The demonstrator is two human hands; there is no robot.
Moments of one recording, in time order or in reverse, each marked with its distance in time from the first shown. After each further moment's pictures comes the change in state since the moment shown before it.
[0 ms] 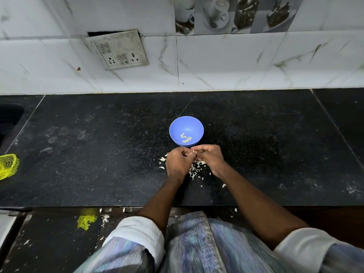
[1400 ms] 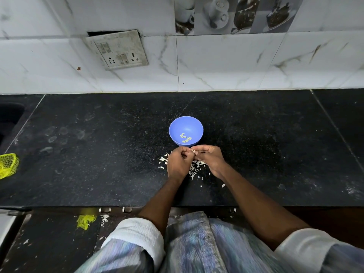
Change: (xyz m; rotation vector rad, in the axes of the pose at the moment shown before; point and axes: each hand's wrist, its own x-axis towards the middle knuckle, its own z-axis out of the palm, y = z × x) left_hand 0.001 -0.012 0.009 -0.104 -0.043 0.034; right_hand -0.006 0.000 -0.003 0.089 -0.060 -0.019
